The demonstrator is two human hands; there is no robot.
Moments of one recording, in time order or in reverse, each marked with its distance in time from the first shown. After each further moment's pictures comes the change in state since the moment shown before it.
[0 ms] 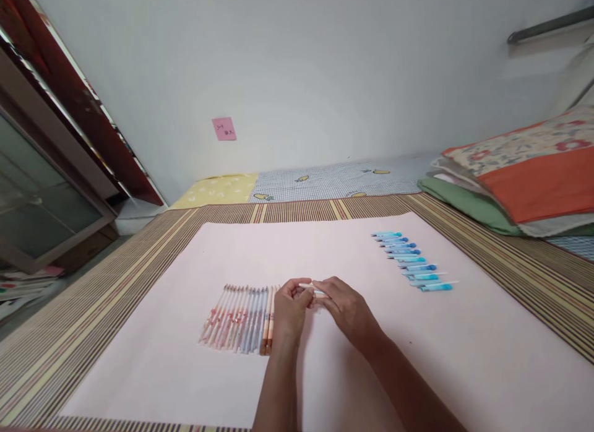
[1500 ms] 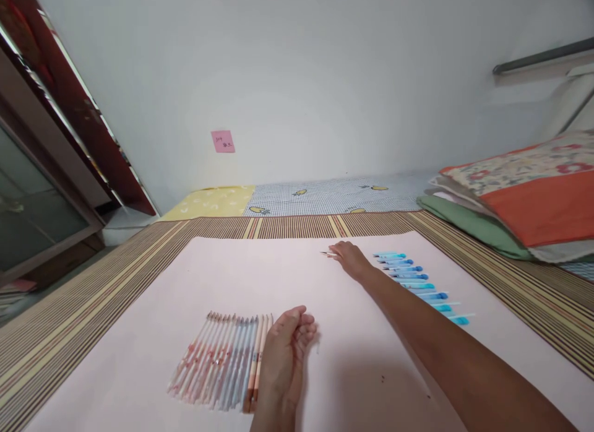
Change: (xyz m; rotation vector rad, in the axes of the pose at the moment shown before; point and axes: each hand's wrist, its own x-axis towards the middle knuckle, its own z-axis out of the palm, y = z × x) left_hand -0.010 0.018 0.011 -0.507 0.164 -0.301; right_hand 0.162 0.187 -0.056 -0.702 -0.158 0.043
